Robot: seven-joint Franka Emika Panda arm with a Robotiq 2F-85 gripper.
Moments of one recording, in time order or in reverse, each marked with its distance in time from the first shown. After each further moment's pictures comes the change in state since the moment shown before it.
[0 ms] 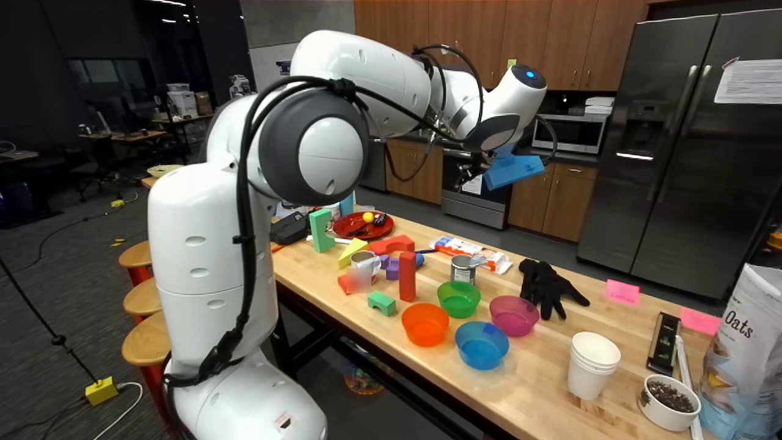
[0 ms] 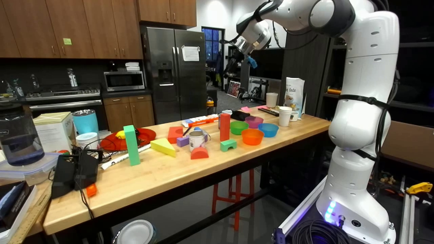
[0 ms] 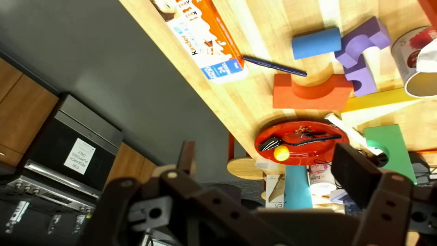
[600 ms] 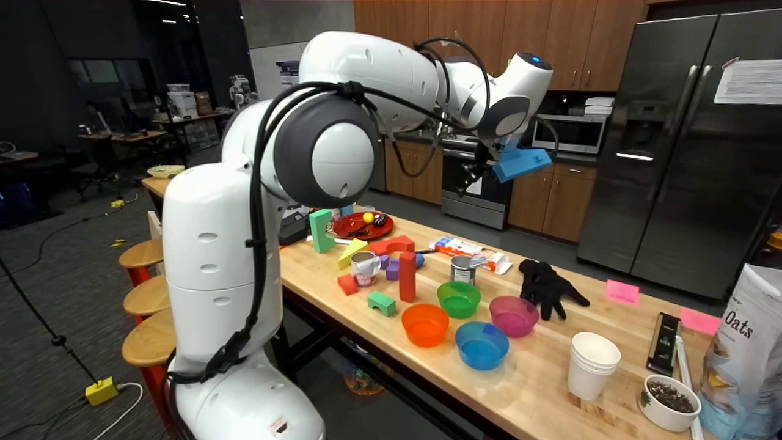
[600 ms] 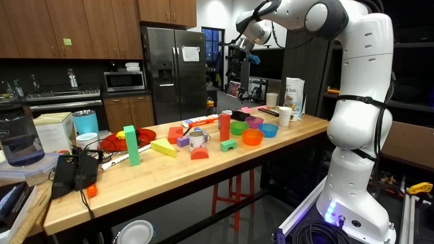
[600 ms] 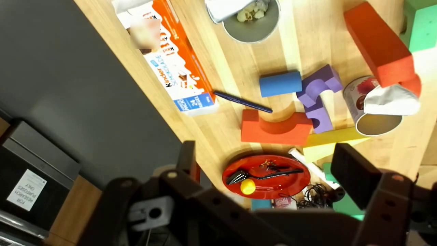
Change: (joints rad) arm -0.048 0.045 0.022 0.117 -0.151 -0.198 0.004
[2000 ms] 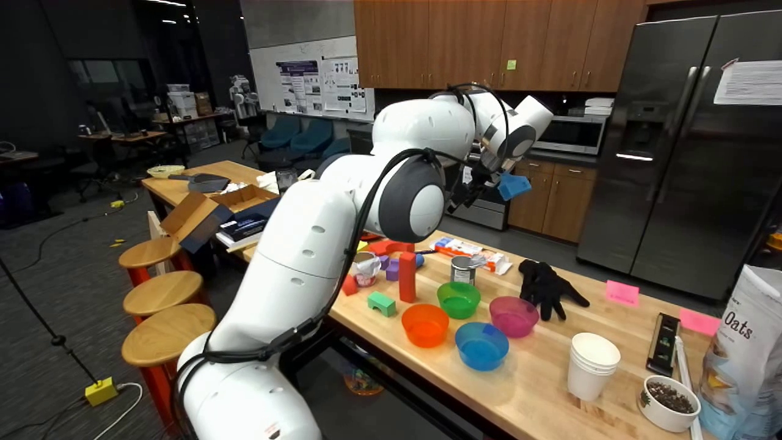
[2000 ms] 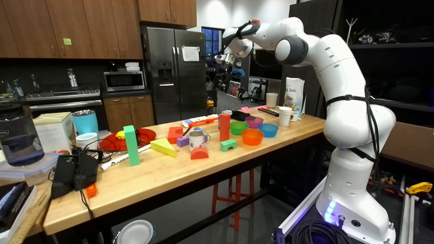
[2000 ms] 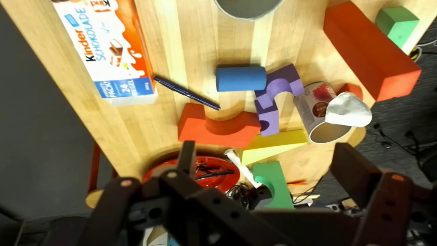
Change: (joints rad) arm -0.105 0.445 0.151 0.520 0.038 -0.389 -0.144
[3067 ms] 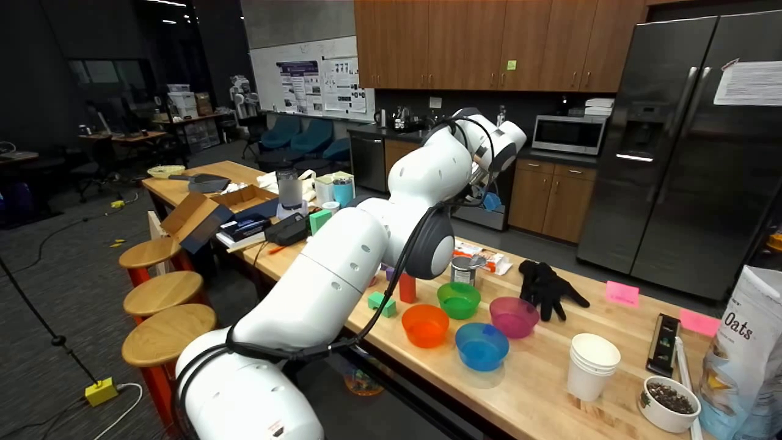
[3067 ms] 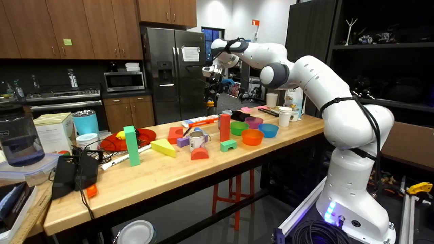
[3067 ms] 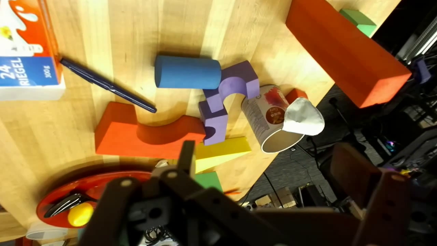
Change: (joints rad) arm 0.033 0.335 0.109 0.447 -0.080 -0.331 0.018
